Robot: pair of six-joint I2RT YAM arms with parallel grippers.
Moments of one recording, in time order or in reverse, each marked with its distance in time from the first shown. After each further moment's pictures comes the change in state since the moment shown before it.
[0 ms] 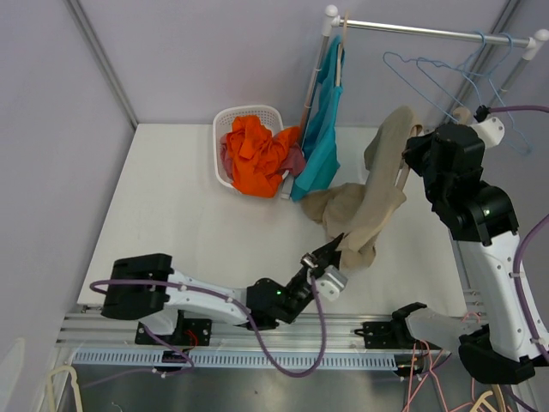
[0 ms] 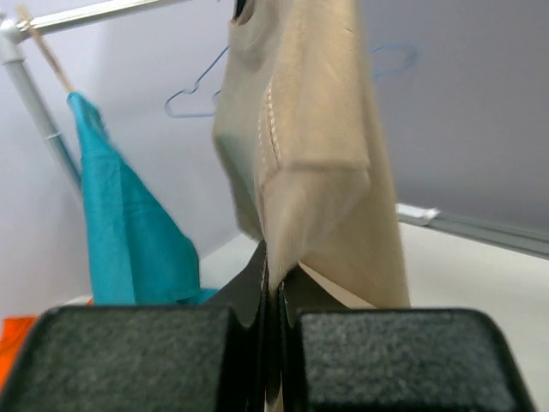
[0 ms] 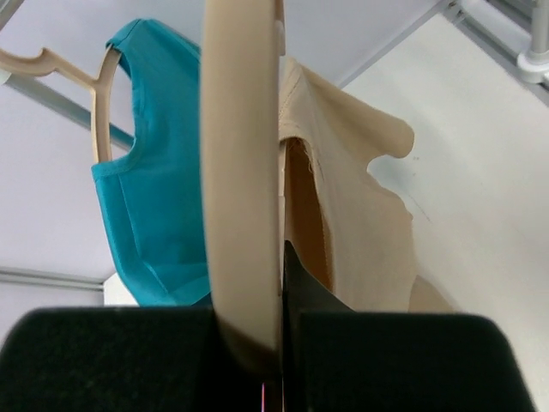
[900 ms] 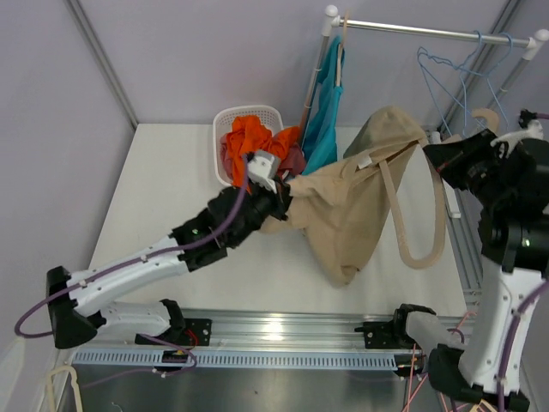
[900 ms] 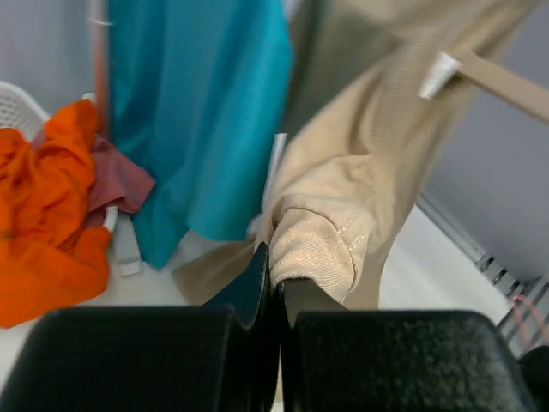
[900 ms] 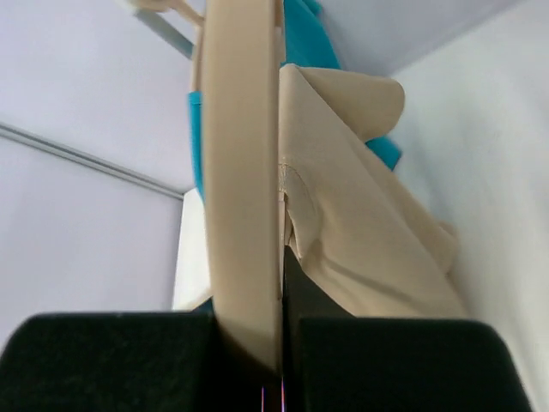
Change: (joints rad) left arm 0.487 -0.431 0.212 -1.229 0.330 -0.980; right arm -0.546 -0.053 0.093 -0.106 -0.884 -0.113
